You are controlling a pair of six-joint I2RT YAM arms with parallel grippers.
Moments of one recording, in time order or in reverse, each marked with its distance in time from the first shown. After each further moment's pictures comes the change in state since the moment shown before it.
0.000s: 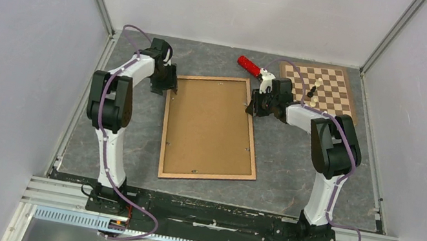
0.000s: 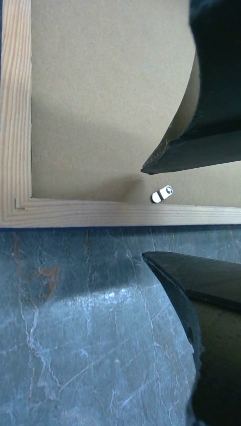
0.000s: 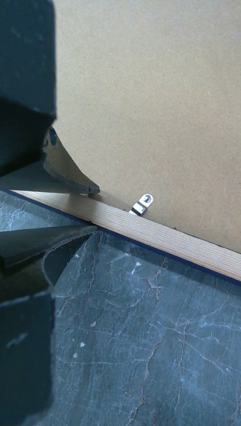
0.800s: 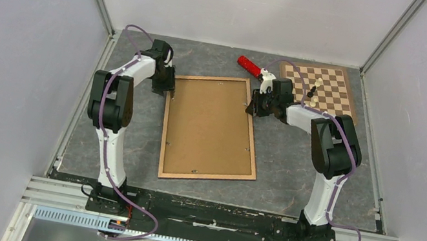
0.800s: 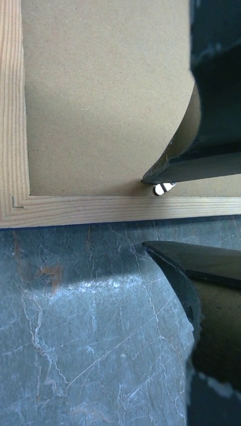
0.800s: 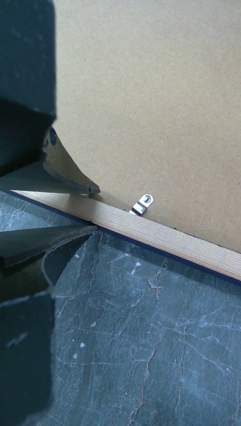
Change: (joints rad) left arm -0.005 0.012 -0.005 -0.002 -0.028 0.059; right arm -0.005 -0.003 -0.010 0.017 -0.009 0.007
